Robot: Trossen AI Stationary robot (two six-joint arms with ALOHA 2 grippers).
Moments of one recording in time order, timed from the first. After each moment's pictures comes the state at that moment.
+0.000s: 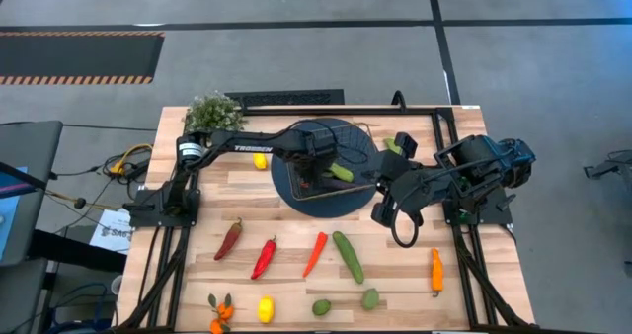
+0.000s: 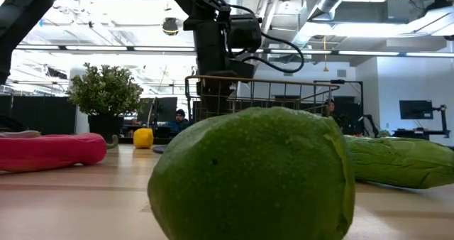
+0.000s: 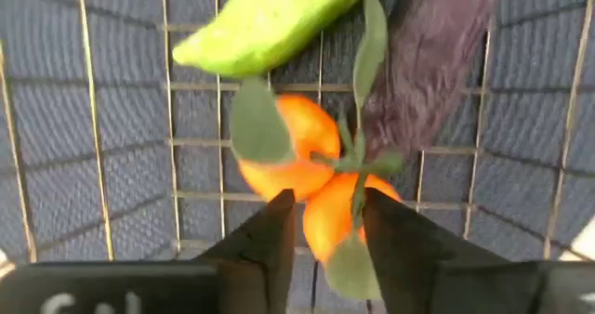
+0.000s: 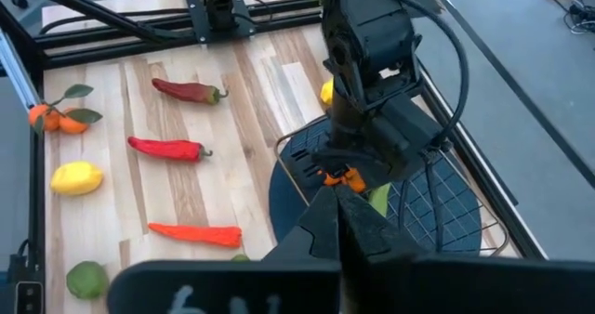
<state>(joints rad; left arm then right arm) 0.21 2.06 1.64 -0.94 -0.08 0.01 0.42 1.72 2.35 -1.52 0.61 0.52</state>
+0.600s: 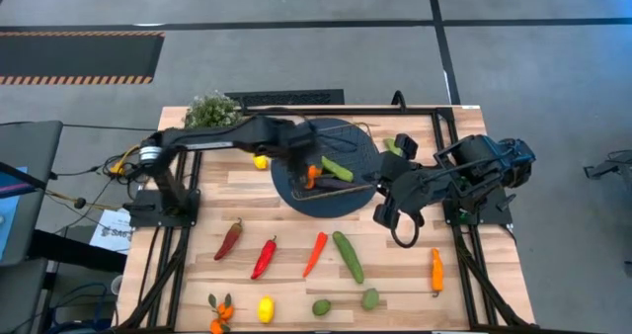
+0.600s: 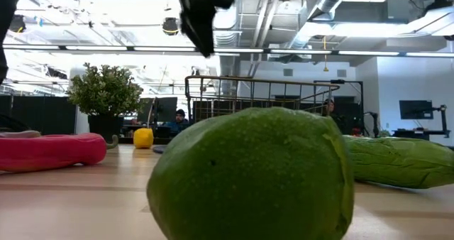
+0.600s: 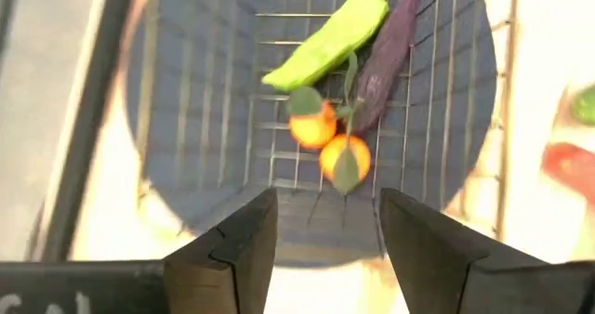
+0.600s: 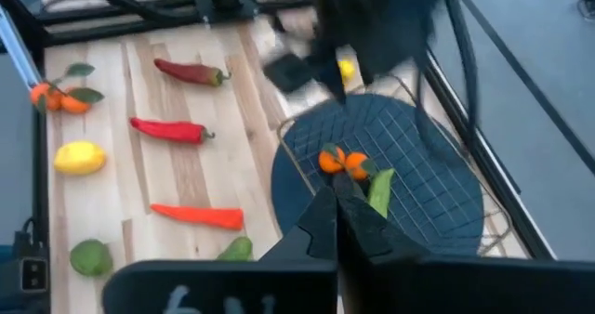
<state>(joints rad) 0.13 1.76 1.75 -1.17 -0.20 -0.09 0.41 1.72 2.35 -1.57 0.57 0.52</state>
